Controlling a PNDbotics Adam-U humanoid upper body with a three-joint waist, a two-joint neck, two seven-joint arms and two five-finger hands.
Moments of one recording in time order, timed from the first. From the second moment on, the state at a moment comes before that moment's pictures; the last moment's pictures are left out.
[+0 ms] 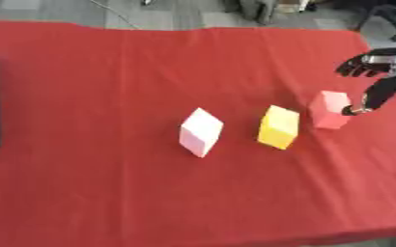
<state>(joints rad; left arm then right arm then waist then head) -0.30 0.31 0.01 -1.85 0.15 -0.08 0.33 -0.31 -1.12 -0.01 -1.35 0.32 0.09 0.61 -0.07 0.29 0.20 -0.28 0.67</state>
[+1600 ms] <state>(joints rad) -0.30 0.31 0.01 -1.85 0.16 -0.07 0.33 -0.39 -1.10 0.05 -1.18 0.41 0.05 0.60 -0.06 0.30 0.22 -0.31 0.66</state>
